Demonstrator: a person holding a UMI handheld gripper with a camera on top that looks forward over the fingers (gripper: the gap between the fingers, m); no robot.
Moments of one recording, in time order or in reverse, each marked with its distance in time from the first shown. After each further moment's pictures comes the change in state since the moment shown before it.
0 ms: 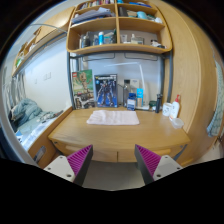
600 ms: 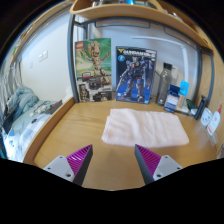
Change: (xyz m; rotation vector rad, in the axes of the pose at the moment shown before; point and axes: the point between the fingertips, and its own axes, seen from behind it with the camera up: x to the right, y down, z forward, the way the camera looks) arm -0.141 -0.034 0.310 -0.179 -0.052 -0.062
